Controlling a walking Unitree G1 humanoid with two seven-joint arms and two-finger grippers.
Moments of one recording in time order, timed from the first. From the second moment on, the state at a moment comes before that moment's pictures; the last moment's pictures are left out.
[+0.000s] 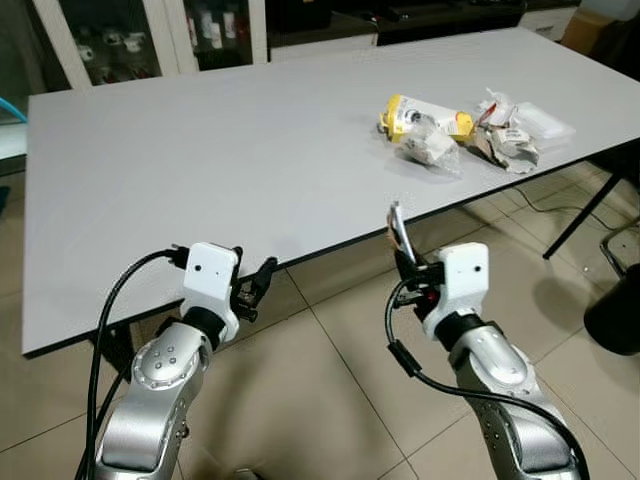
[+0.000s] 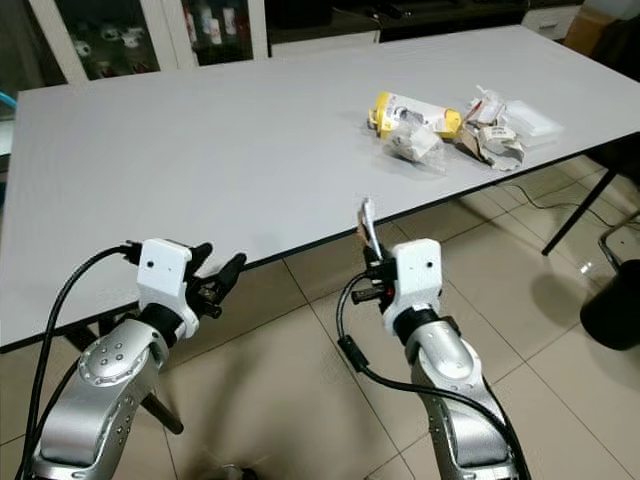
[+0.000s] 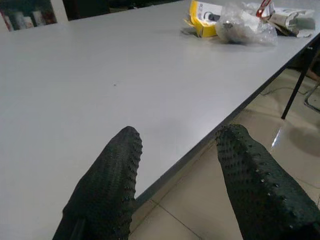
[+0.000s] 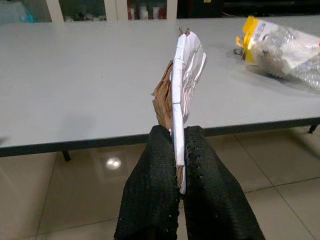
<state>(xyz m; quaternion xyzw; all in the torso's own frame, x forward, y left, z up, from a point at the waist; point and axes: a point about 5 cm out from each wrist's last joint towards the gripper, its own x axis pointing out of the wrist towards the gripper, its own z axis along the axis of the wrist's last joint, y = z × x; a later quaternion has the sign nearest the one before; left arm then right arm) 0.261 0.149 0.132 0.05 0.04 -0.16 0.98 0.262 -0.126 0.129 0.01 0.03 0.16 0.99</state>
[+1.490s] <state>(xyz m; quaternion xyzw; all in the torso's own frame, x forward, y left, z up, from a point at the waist) 0.268 0.152 0.136 0.08 0.03 -0.17 0.98 0.262 -0.127 0.120 0.01 0.05 0.15 0.99</state>
